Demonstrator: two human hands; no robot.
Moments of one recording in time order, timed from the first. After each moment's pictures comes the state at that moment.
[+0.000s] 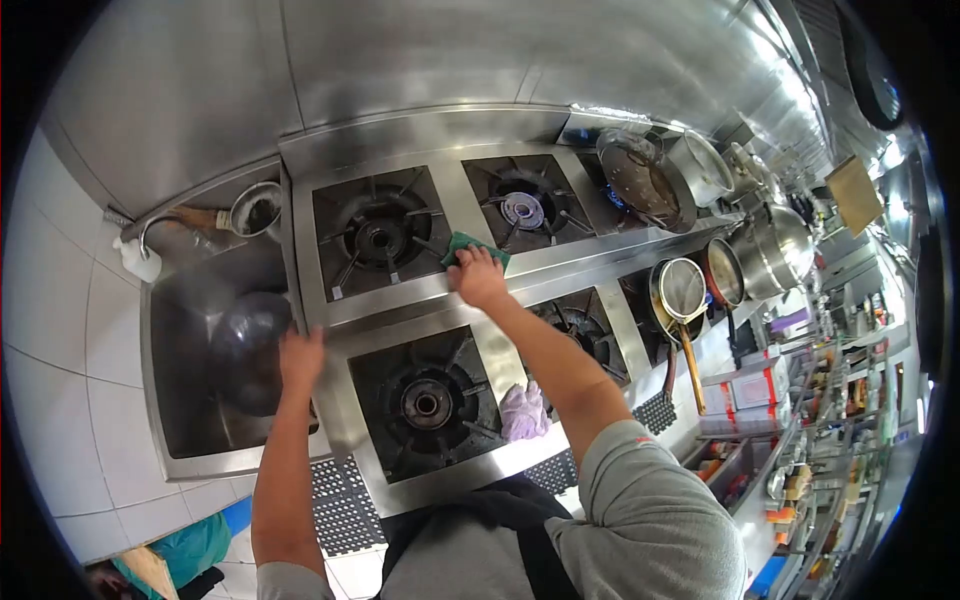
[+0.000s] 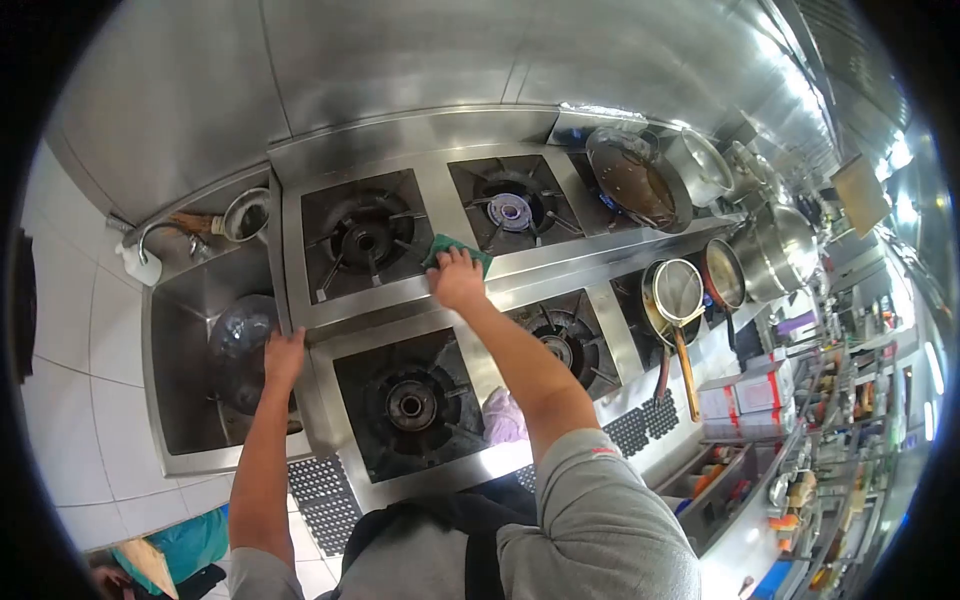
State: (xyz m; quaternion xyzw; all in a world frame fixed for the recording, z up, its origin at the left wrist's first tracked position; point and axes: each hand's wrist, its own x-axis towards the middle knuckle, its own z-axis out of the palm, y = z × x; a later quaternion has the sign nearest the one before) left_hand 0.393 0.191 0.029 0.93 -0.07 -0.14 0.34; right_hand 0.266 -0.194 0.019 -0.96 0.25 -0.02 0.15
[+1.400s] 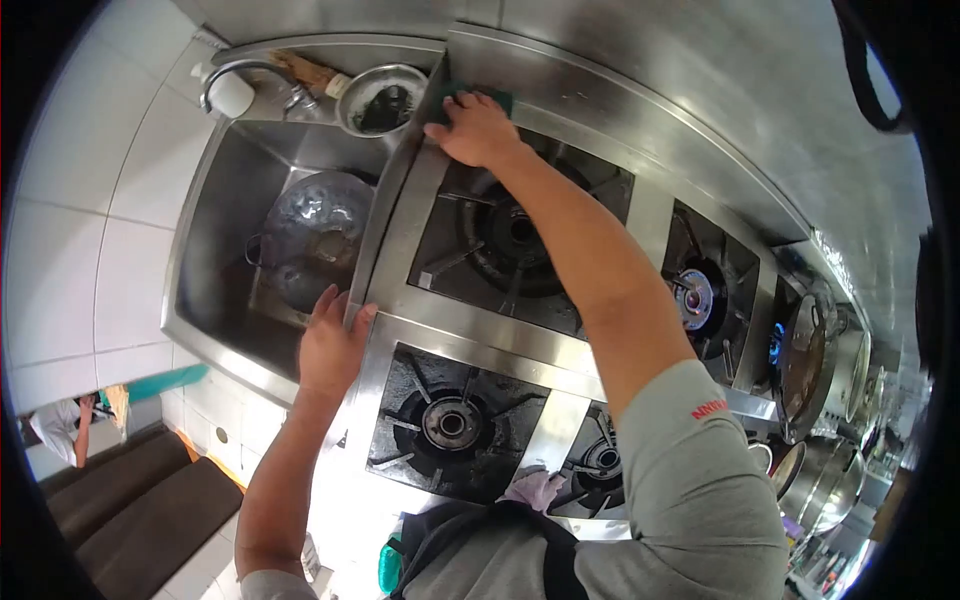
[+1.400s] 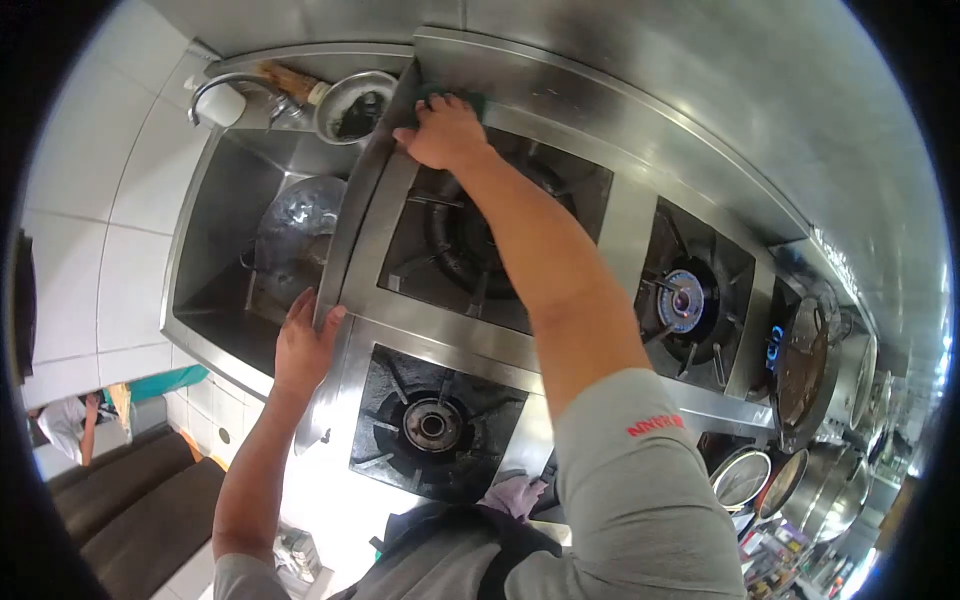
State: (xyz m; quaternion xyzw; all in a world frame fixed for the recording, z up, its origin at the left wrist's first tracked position) left_hand 0.383 0.163 0.048 0.97 0.01 -0.05 0.22; right_hand 0.666 -0.122 0.002 -0.98 -0.14 -0.04 0.15
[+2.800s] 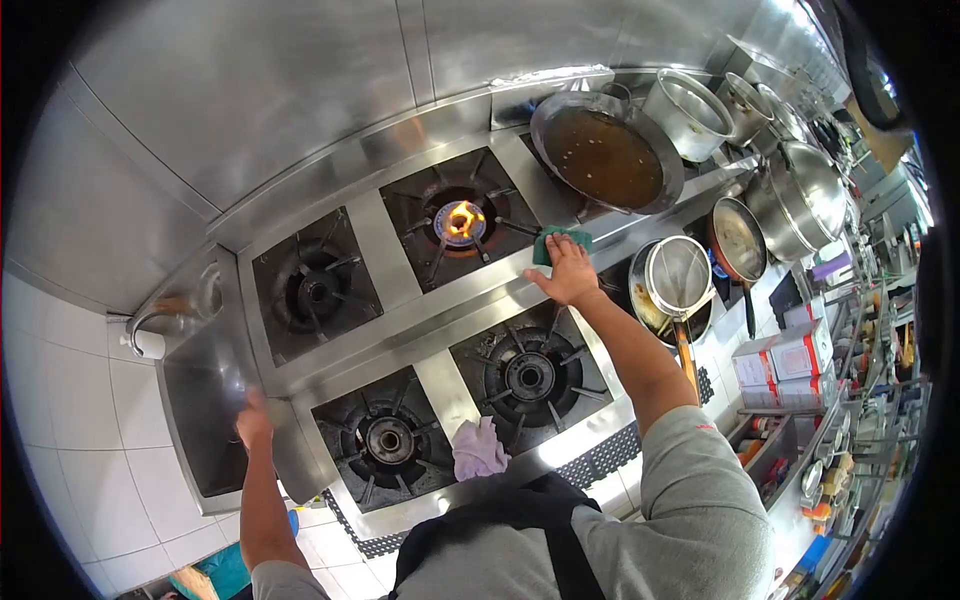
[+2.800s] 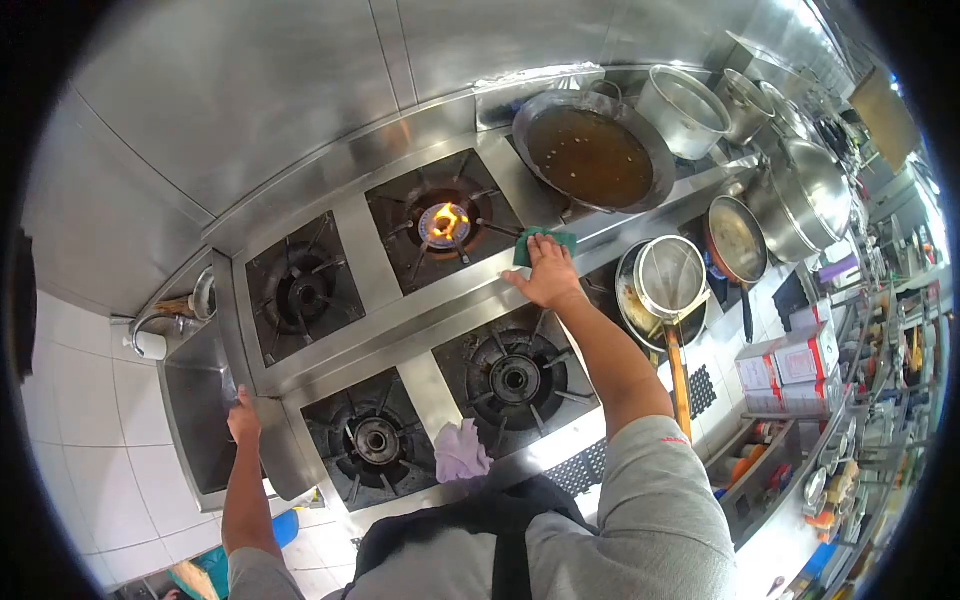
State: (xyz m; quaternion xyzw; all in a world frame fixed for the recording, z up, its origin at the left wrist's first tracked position) left_hand 0.391 0.178 0.022 1.00 0.03 -0.03 0.03; right_hand 0.069 -0.509 0.043 -0.95 0.29 0.01 0.08
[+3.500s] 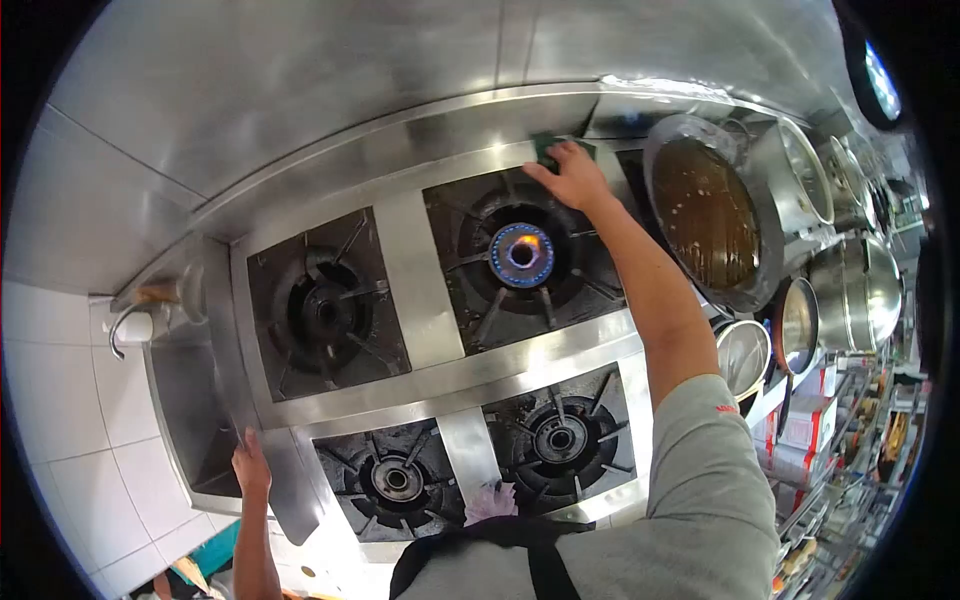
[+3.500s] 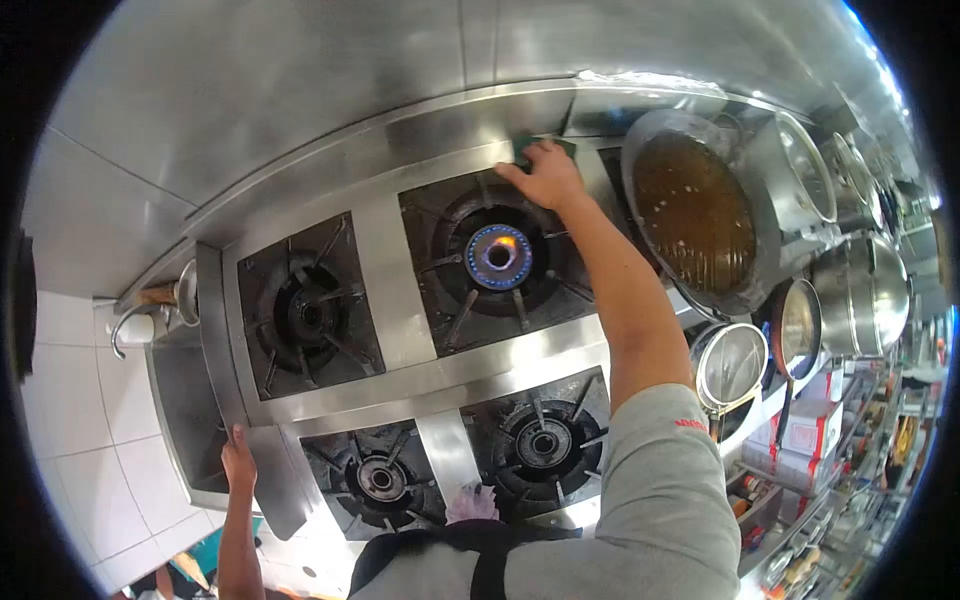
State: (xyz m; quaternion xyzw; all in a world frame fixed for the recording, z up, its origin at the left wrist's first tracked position) left_hand 0.385 0.168 0.036 0.98 0.06 -0.11 0.17; right_hand 0.393 -0.640 0.030 -0.95 0.23 -0.07 0.19
